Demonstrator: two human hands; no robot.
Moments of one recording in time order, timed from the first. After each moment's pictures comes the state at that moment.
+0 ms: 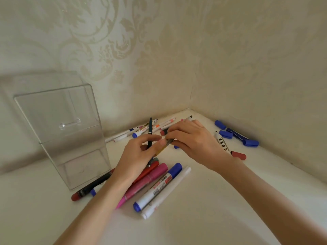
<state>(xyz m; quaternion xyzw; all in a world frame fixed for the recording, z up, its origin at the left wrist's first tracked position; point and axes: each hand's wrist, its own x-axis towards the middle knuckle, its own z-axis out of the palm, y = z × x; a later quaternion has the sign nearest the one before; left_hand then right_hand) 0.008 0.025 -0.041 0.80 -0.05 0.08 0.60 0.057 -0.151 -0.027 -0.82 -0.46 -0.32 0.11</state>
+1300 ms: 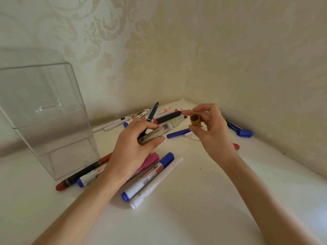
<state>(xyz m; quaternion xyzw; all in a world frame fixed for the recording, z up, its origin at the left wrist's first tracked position) -0.002 0.016 -0.043 0.84 -0.15 0.20 0.48 0.024 -0.176 -0.025 -0.83 -0.15 -0.18 0.51</state>
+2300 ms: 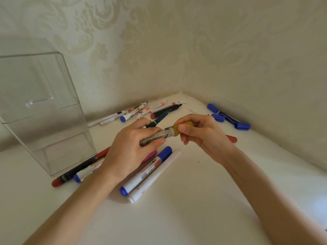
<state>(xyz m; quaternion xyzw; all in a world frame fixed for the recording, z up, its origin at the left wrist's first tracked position) -0.002 0.021 -0.049 0.86 -0.25 0.19 0.39 0.024 -0.176 -0.027 -0.71 -0.14 0.09 0.69</state>
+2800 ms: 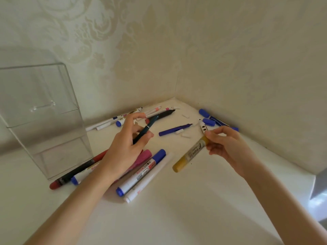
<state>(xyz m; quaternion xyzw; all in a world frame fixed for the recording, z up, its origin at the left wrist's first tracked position) -0.003 0.019 -0.047 0.82 -0.14 0.10 0.55 -0.004 -0.230 -0.025 -0.72 0.08 0.00 0.69</state>
